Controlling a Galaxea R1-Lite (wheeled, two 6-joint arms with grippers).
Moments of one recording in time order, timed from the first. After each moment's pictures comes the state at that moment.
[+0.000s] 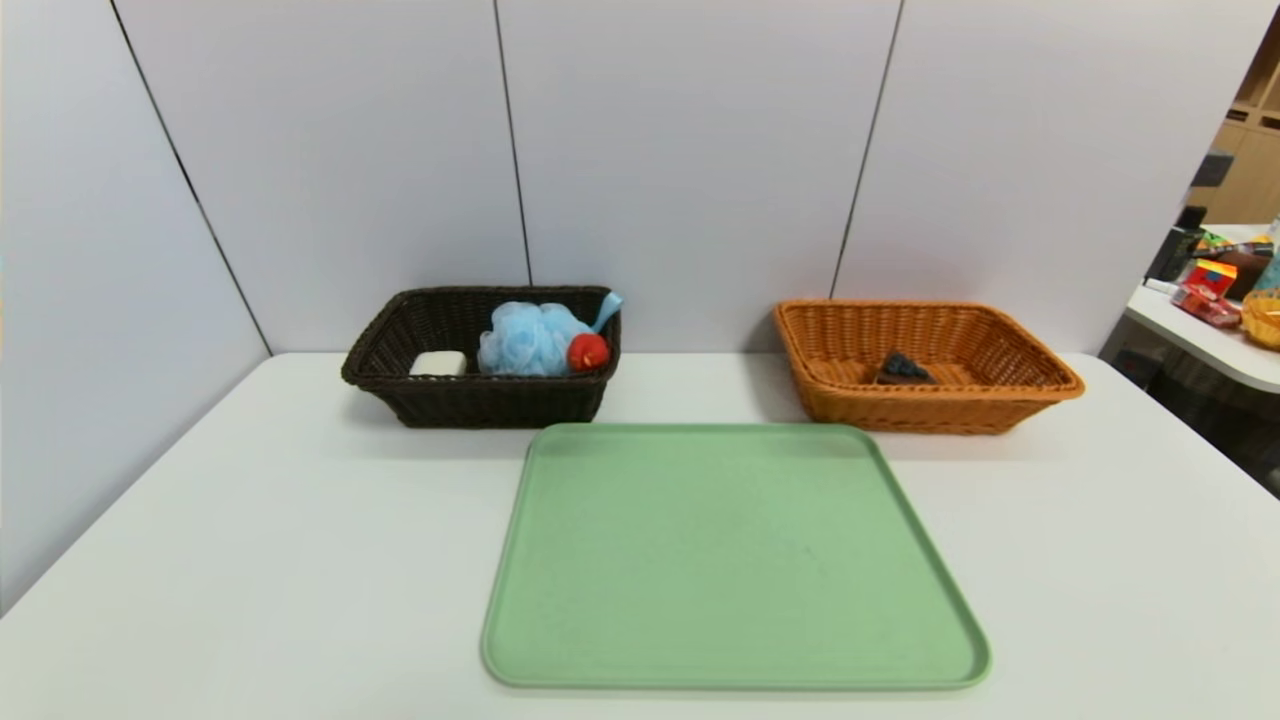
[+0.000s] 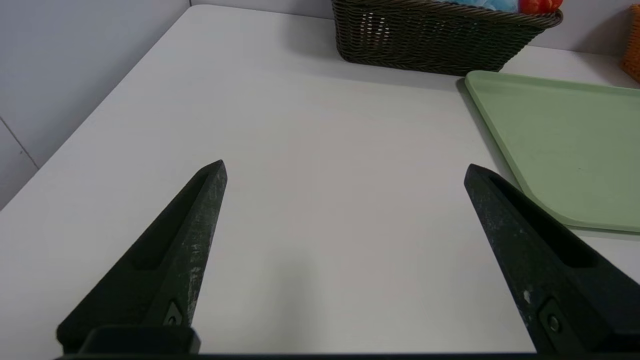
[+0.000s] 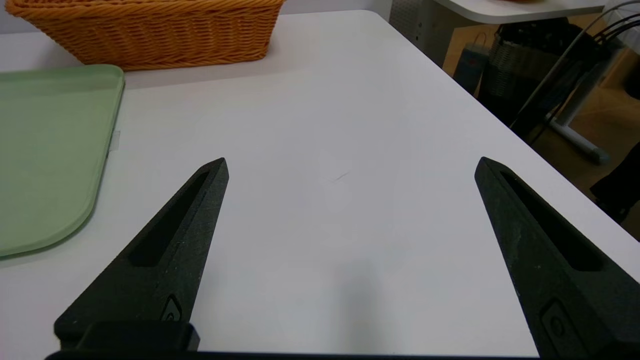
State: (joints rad) left arm 0.03 0.14 -0.10 -0.02 -0.02 -0.13; right arm 0.01 0.13 -0.07 -0.01 -0.32 -0.02
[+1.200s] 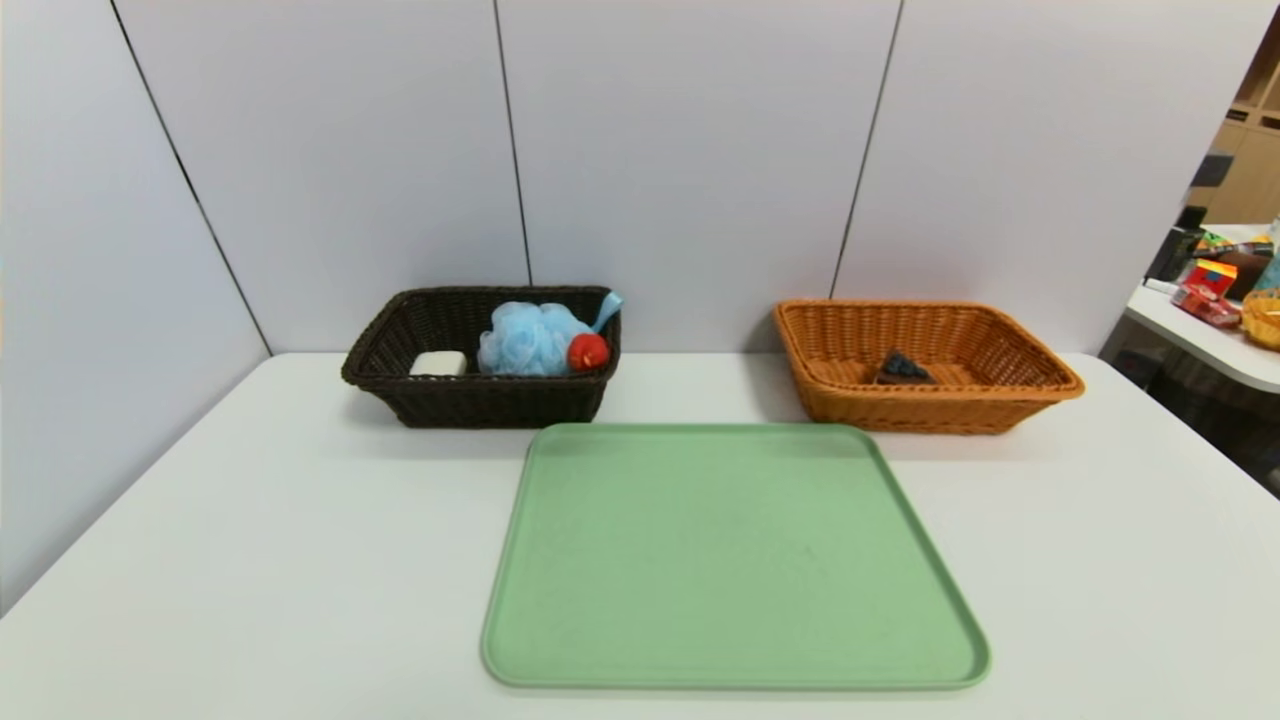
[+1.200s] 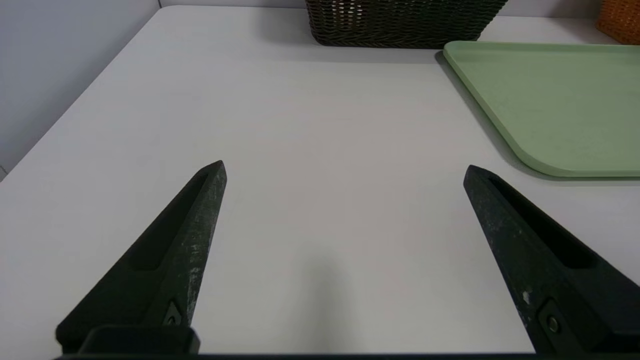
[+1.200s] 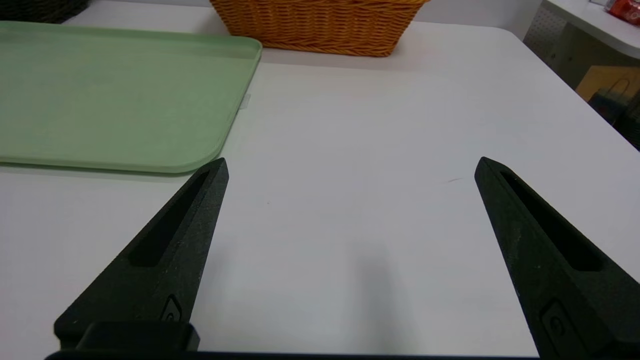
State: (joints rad) left arm 0.01 0.00 -0.06 0.05 -0.08 -0.06; right arm 0.00 0.00 -0.03 0.06 0.01 -0.07
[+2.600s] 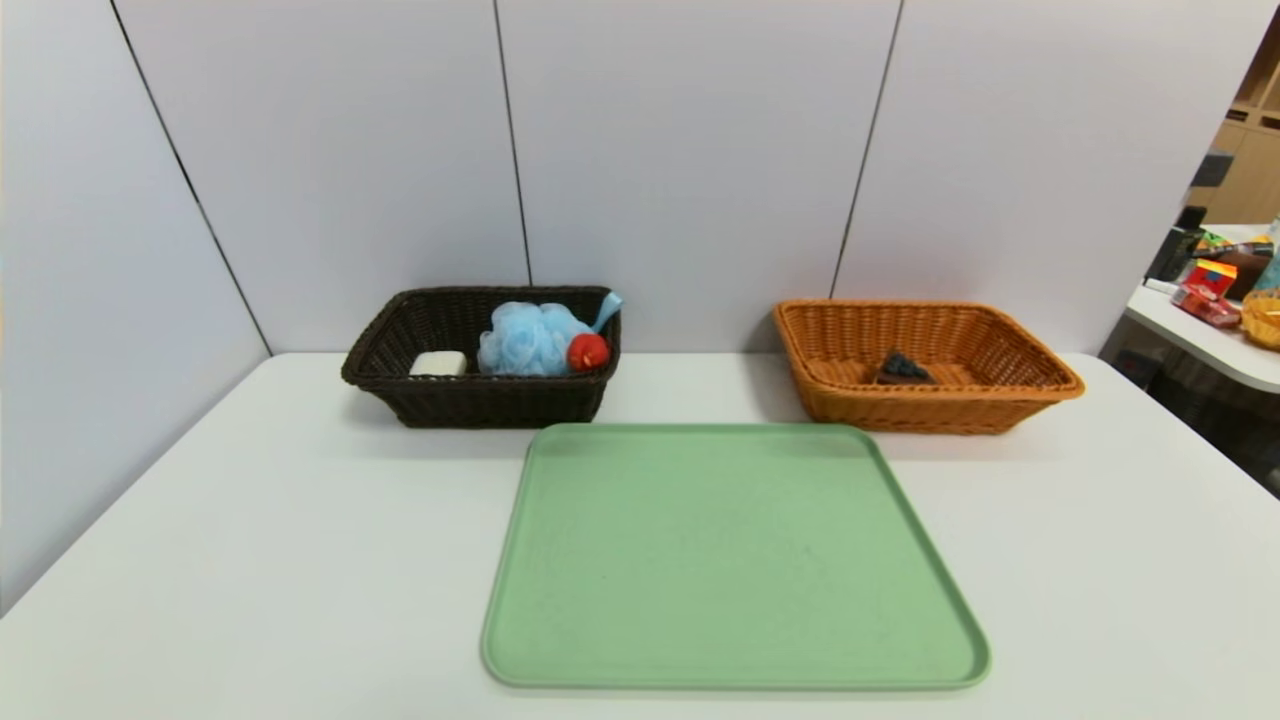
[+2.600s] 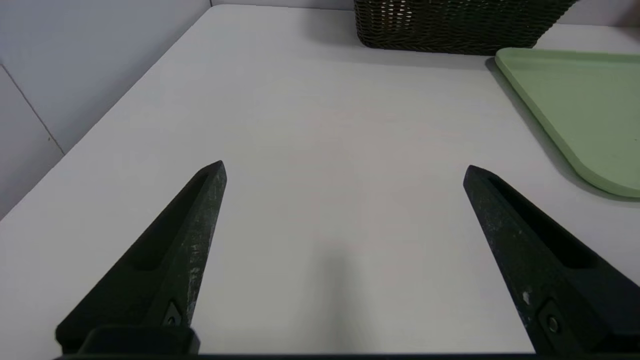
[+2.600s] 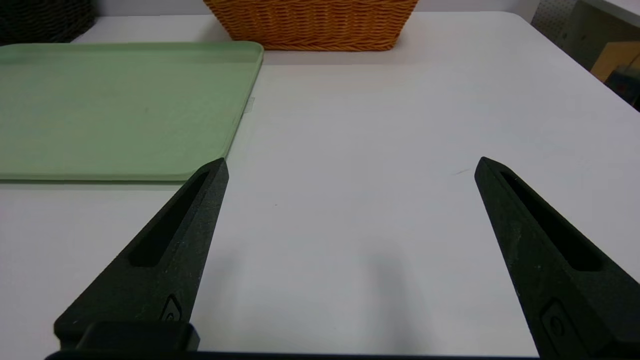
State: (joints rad) left arm 0.01 0.00 0.00 -0.01 0.03 -0.07; right arm 0.01 0.00 -0.03 0.06 0.00 0.01
